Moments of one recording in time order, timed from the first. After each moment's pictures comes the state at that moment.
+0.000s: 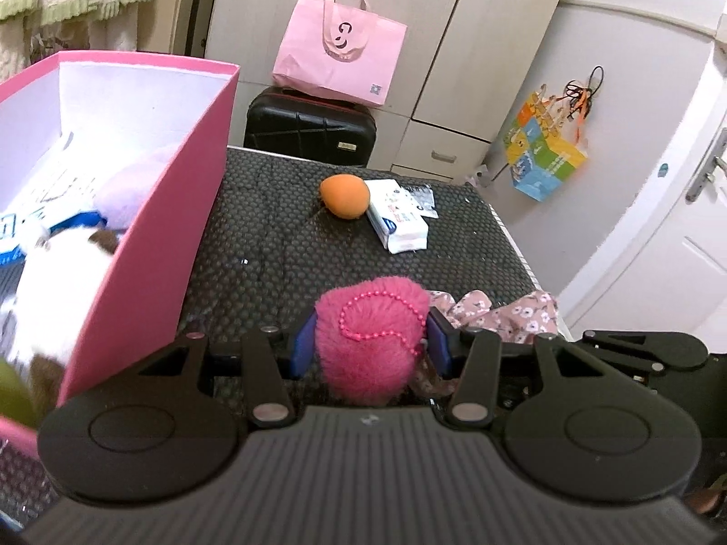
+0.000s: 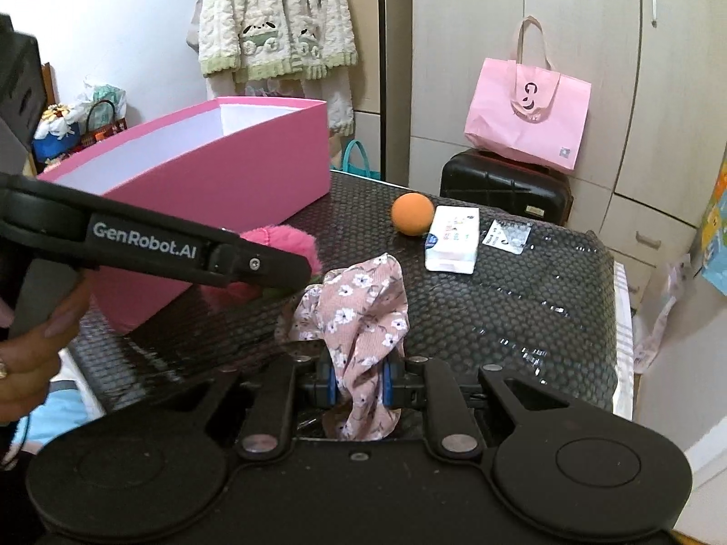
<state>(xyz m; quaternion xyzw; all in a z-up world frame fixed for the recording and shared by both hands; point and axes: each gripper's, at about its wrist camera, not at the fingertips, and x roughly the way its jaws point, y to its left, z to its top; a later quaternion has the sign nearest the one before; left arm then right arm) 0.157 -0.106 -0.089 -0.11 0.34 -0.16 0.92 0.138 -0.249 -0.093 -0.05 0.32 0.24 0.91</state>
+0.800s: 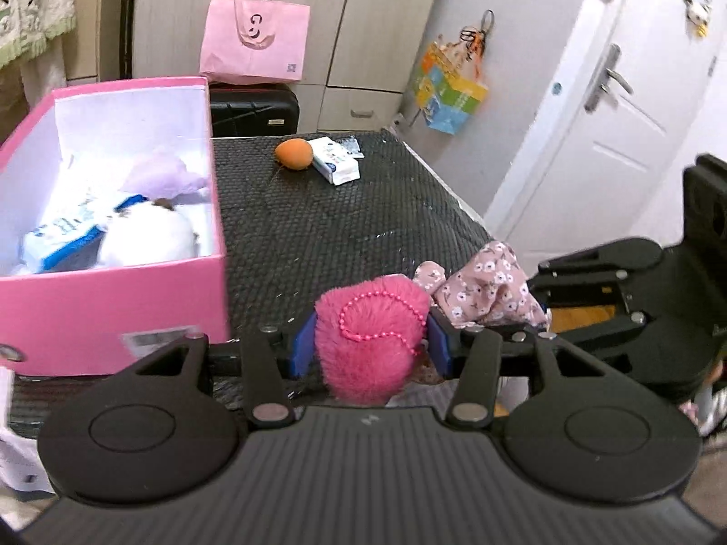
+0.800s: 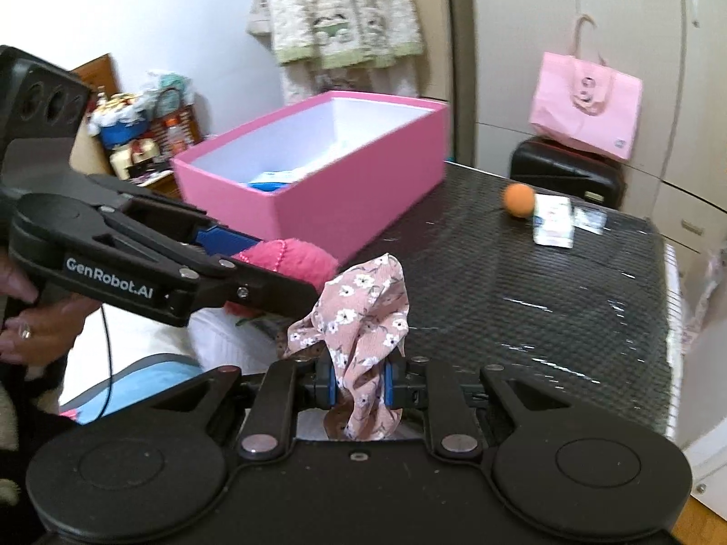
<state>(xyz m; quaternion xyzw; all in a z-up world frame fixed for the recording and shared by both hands) 0.051 -0.037 -0.043 -0.02 0.36 -0.28 0.89 0.046 -0.200 -0.052 -0.04 0.35 0.30 0.89</state>
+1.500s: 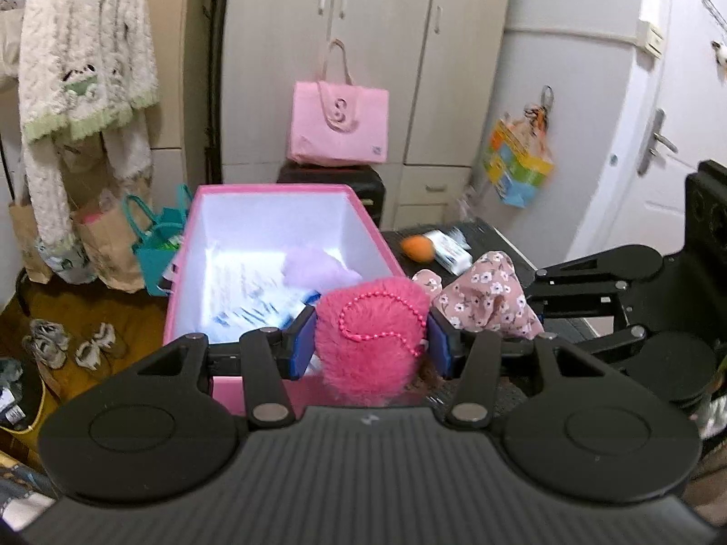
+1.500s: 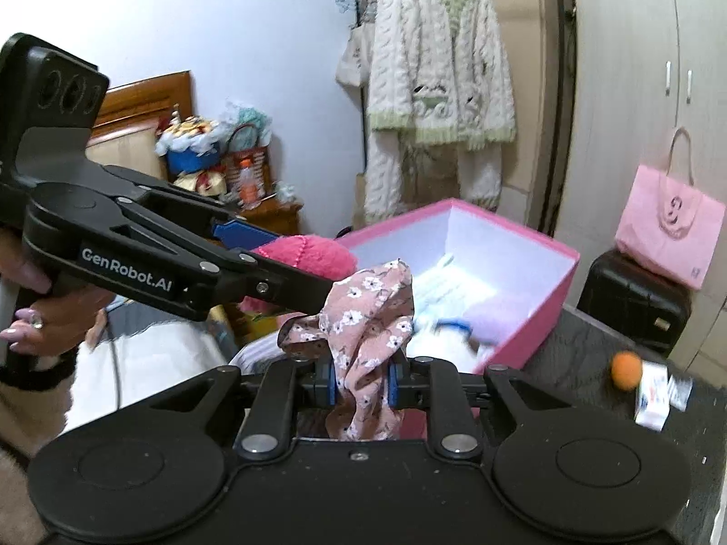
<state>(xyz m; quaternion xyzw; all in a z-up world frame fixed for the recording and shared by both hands) 0.061 0.077 0.025 -0.01 0.28 -0.20 0.94 0.080 -0.080 0.008 -0.09 0.25 0.37 0.89</state>
